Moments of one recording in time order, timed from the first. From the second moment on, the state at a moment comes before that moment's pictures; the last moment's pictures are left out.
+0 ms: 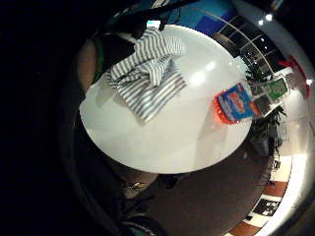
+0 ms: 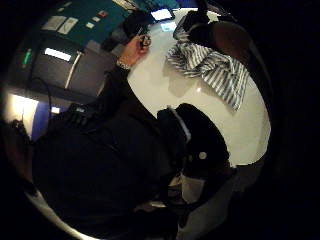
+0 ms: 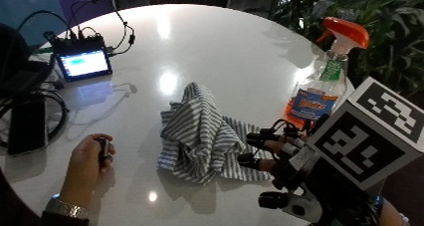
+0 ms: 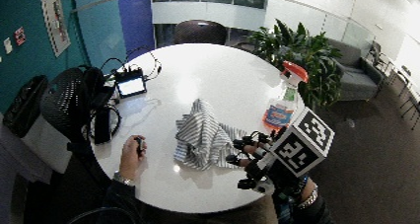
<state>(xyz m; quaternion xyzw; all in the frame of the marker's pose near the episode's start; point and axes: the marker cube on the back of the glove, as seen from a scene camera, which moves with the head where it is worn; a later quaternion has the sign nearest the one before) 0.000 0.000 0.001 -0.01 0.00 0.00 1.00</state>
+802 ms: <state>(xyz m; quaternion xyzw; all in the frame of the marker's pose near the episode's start) 0.026 -0.018 -0.025 0.04 0.04 0.03 1.00</state>
